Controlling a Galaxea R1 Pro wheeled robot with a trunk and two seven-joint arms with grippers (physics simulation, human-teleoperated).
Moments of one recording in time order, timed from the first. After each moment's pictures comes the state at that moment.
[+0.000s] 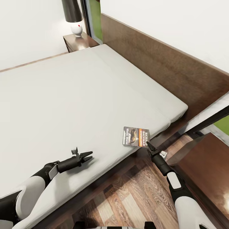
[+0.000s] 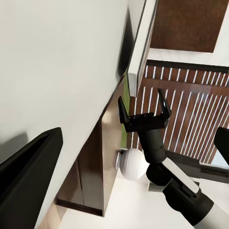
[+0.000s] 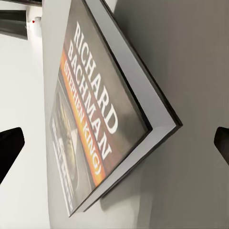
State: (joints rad) left arm -0.93 0.16 0.36 -0.16 0.05 0.52 -1.35; right arm -0.68 0.05 -0.58 -0.62 -0.59 0.37 0.81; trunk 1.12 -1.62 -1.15
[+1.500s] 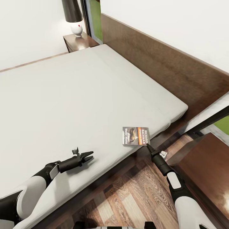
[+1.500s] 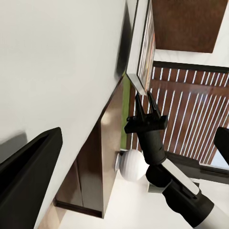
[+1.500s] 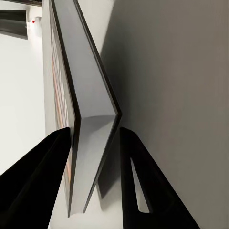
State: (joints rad) left arm -0.93 0.15 0.37 -0.16 0.05 0.52 -1.35; right arm -0.68 0.05 -0.58 -0.62 -0.59 0.37 0.81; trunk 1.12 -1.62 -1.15
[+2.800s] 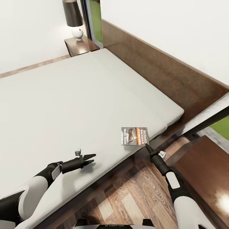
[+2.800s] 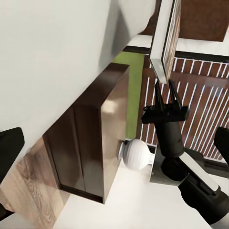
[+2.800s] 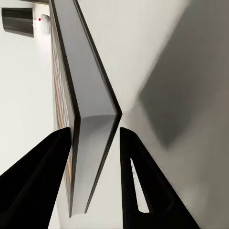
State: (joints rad) left arm -0.92 0.13 0.34 -0.16 0.04 0.53 -1.27; right arm -0.68 0.05 -0.58 -0.62 -0.59 0.37 0.81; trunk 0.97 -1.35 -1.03
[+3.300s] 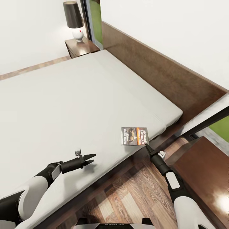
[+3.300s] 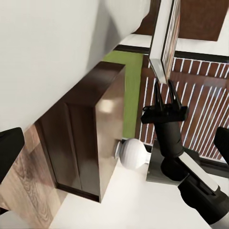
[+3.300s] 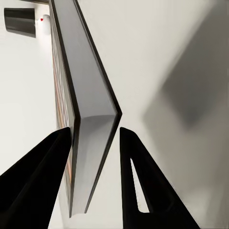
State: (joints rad) left arm -0.92 0.13 0.34 -0.16 0.04 0.53 -1.28; right arm -0.68 0.06 -0.58 -0.62 -0.59 0.37 0.81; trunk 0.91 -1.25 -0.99
